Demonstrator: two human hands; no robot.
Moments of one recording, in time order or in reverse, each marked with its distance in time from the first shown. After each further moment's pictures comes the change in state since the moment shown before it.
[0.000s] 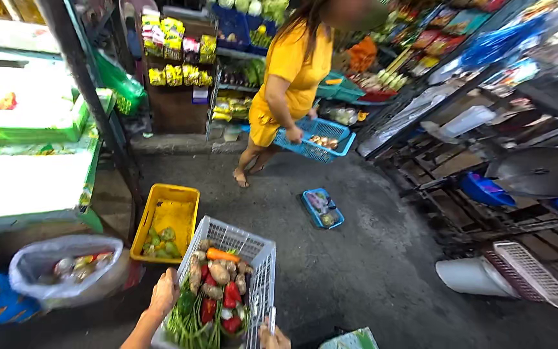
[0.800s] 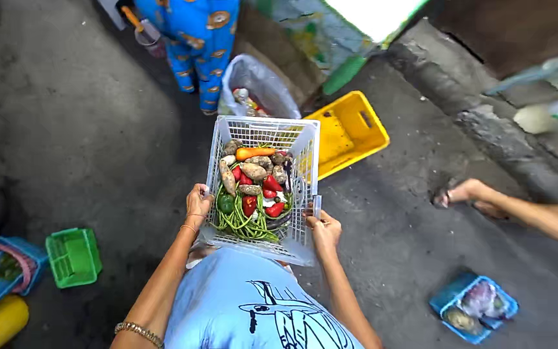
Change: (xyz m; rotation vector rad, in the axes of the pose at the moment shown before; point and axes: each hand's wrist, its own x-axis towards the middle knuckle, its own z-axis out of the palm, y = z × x) left_hand -0.252 -0.284 0.086 -0.921 0.634 -0.691; right_hand -0.128 -0.040 0.183 -0.569 -0.881 -0.652
